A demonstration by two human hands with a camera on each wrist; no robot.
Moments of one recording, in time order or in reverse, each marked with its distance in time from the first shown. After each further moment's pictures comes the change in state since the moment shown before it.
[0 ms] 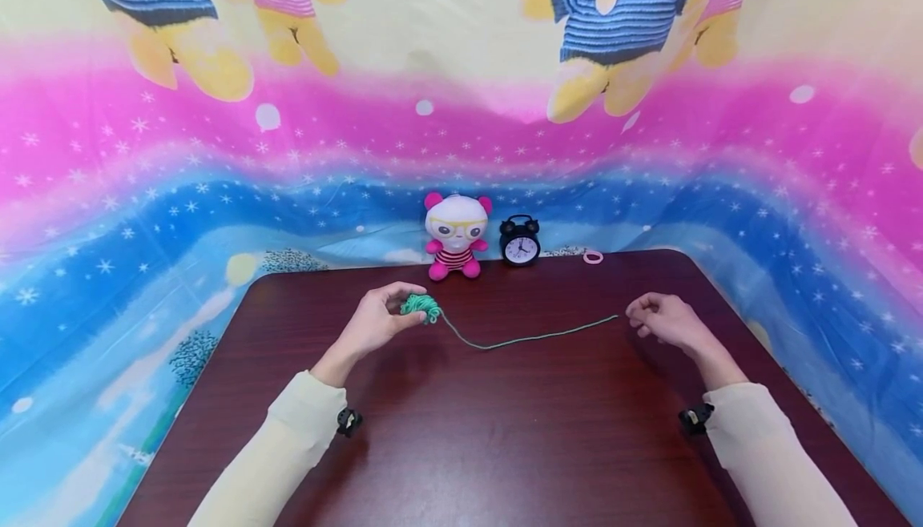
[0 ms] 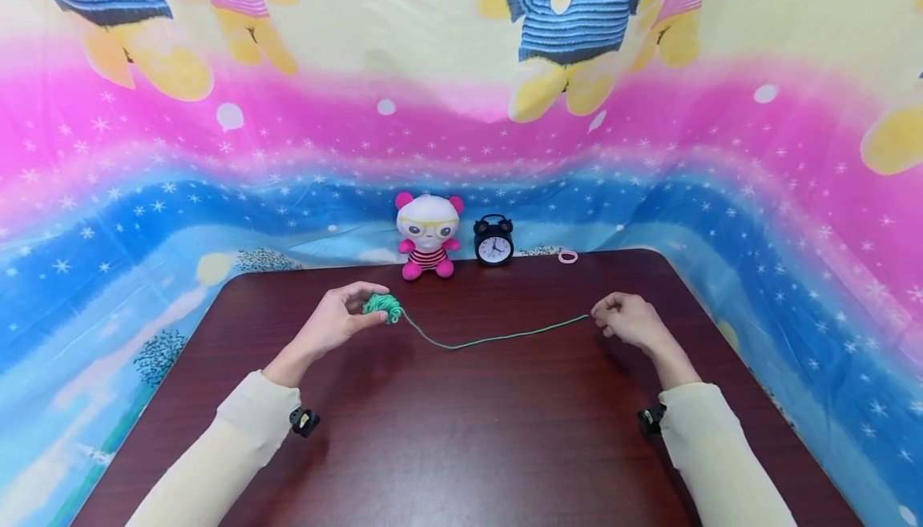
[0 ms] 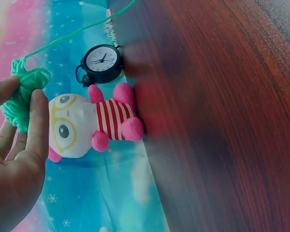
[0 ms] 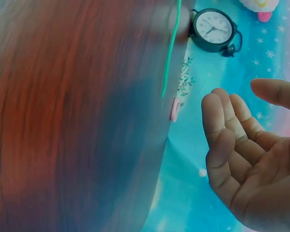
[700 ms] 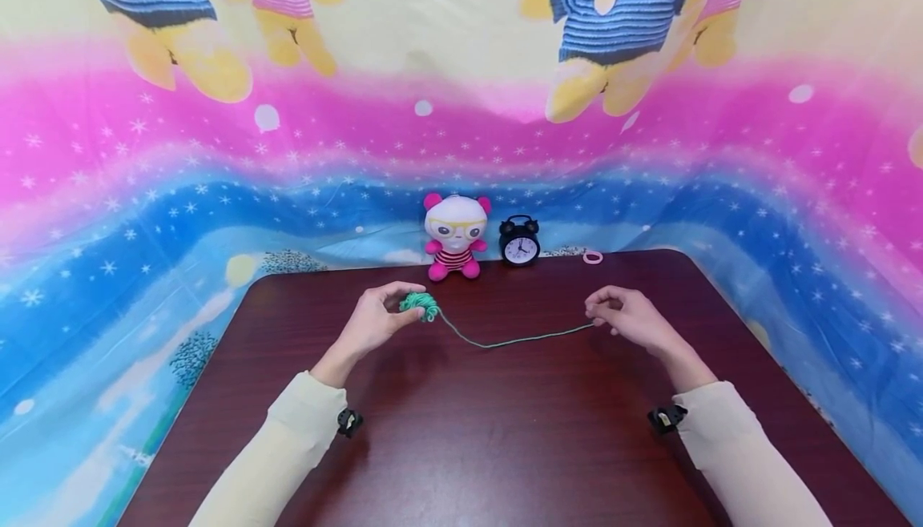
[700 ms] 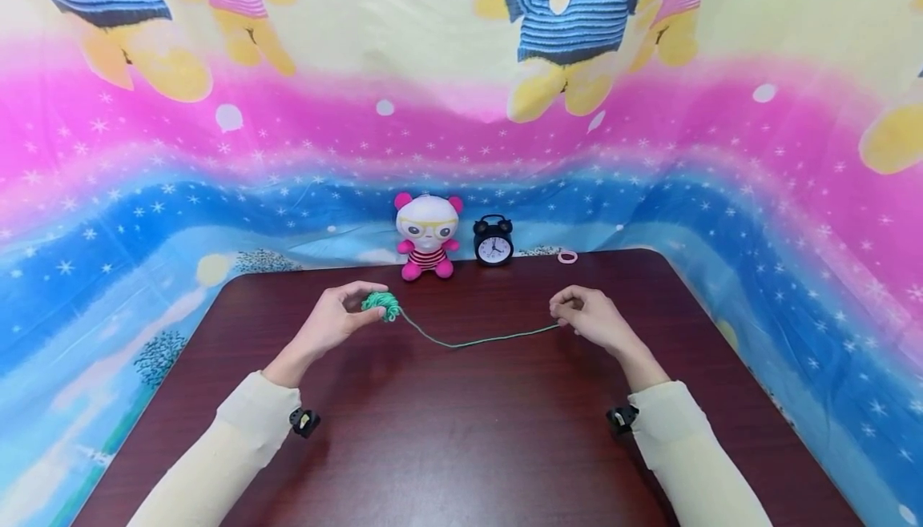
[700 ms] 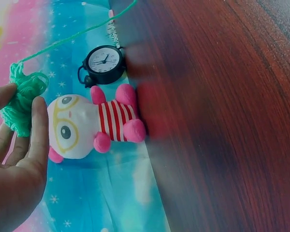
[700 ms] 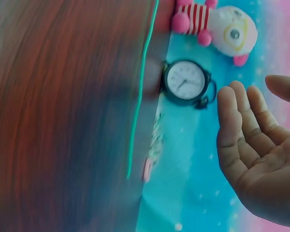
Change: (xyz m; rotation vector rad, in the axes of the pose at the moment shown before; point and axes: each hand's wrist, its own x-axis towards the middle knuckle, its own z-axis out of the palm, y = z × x) left_hand -0.001 0.005 -0.001 -0.001 0.035 -0.005; right_hand 0.008 -0.047 0.033 0.145 0.014 -0.144
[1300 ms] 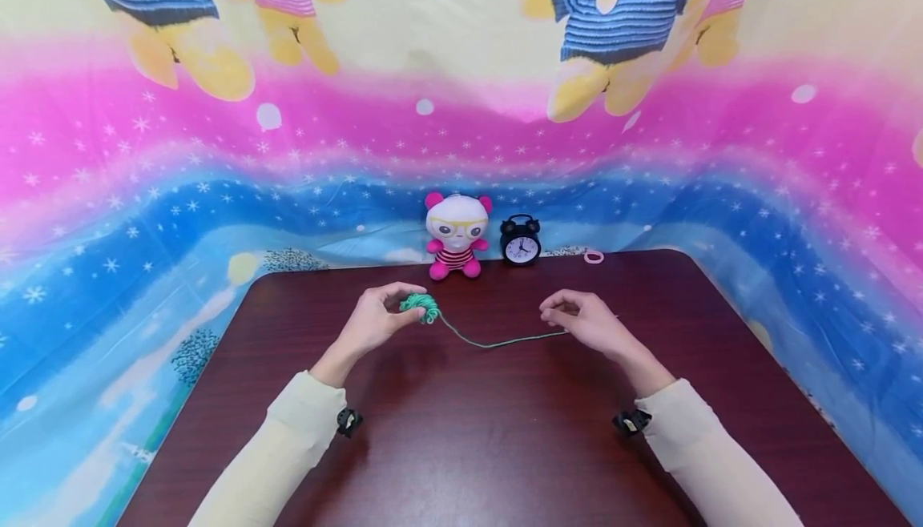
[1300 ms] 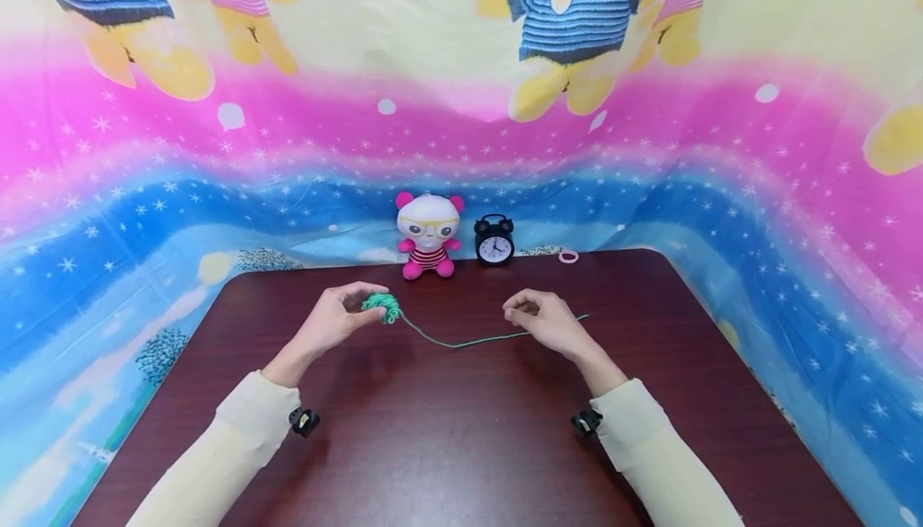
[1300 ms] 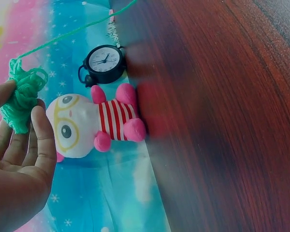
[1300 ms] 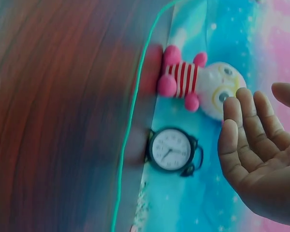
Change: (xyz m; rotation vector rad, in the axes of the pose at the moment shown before) left_hand -0.003 0.002 -0.001 0.056 0.001 0.010; right_hand 0.003 -0.046 0.050 0.048 -0.055 -0.095
